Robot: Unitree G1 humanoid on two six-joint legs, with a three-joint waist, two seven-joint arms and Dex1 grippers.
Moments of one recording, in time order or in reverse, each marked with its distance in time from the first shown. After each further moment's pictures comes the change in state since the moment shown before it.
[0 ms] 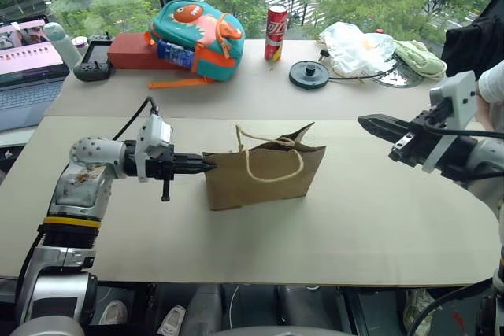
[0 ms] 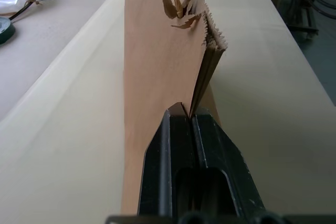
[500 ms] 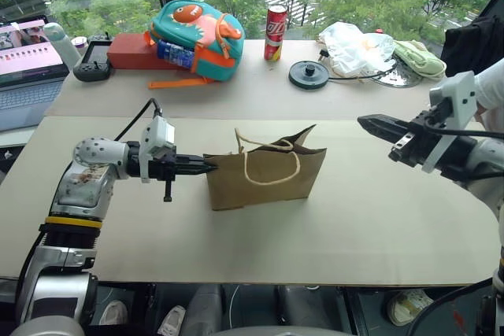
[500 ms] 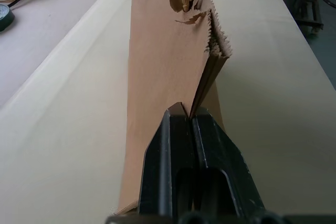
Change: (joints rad) left arm 0.000 0.000 -0.014 0.017 0.038 0.005 0.039; right arm 0.000 0.000 0.000 0.001 0.000 0.000 -0.002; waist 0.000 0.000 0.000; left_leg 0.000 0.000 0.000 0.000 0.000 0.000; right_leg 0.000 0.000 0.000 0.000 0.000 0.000
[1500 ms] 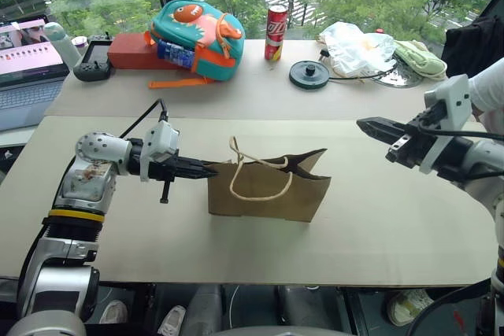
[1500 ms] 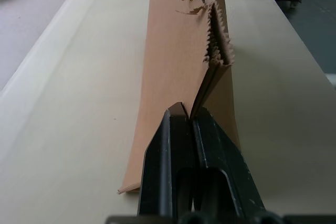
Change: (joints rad) left arm -0.048 0.002 -0.041 0.077 0.047 -0.119 -0.106; right arm 0.001 0.000 0.020 0.016 -0.024 -0.001 -0.006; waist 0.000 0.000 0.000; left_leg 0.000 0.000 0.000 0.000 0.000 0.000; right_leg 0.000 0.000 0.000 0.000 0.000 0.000
